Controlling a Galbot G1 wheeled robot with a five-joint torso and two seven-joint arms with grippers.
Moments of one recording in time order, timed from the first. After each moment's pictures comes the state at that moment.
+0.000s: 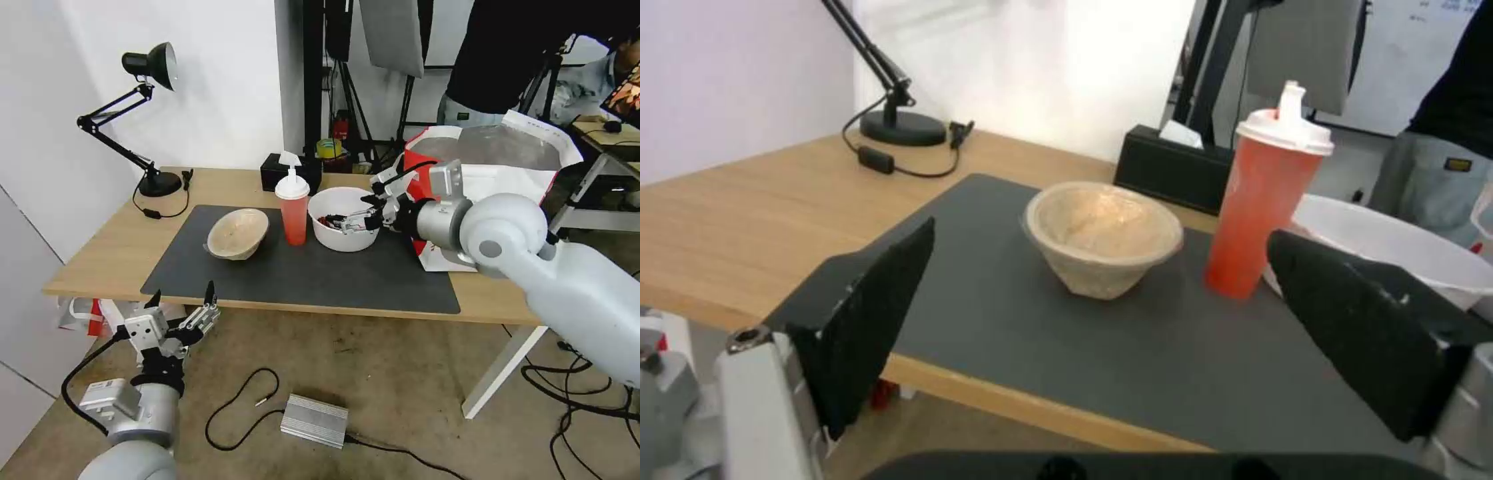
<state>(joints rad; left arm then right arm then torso) 1.68 -1.19 -0.48 -2.44 -0.46 0.14 -0.45 -0.20 0.73 -0.27 1.95 1.25 -0.72 0.16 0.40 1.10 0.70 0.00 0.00</state>
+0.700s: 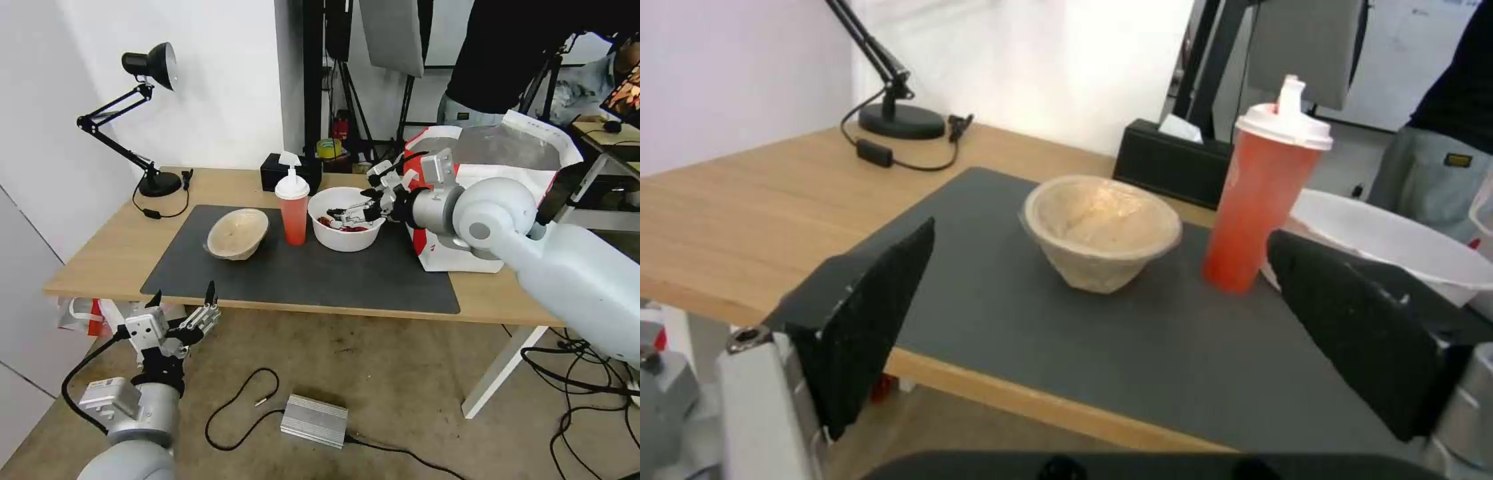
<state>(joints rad) 1.68 -1.19 -0.48 -2.45 -0.47 0.15 -0.46 -0.09 0.74 -0.37 1.86 1.24 -0.72 0.12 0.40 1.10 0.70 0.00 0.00</state>
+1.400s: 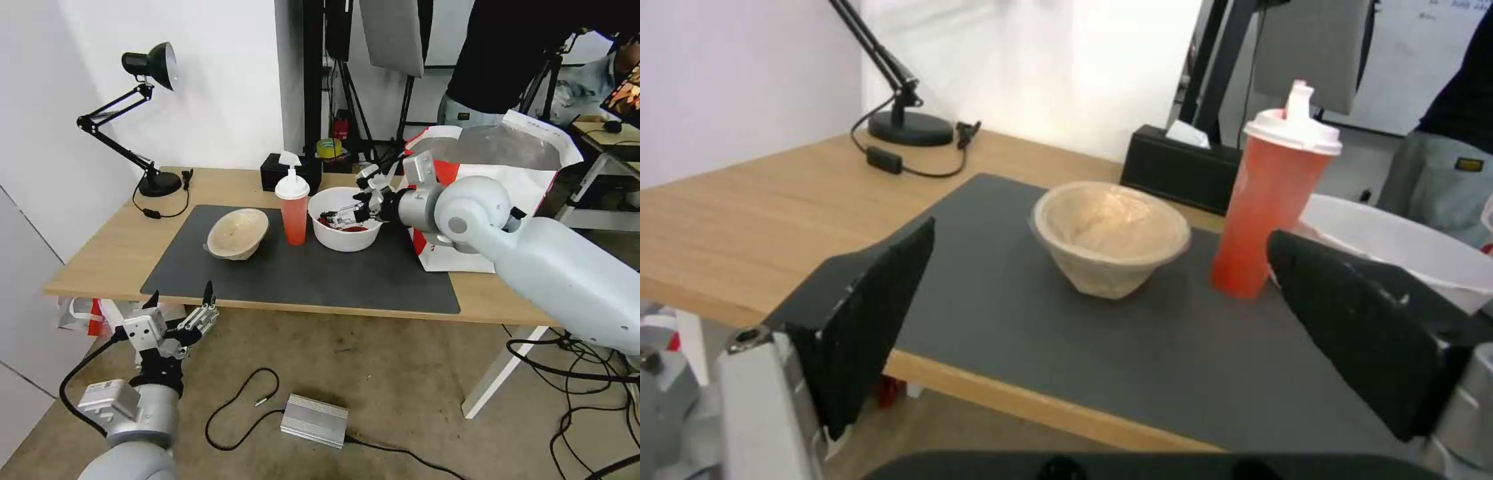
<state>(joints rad) 1.68 -1.19 -0.48 -2.45 -0.45 0.14 -0.46 -0.04 0.80 -0.45 1.77 1.24 -0.72 0.10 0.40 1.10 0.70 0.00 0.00</state>
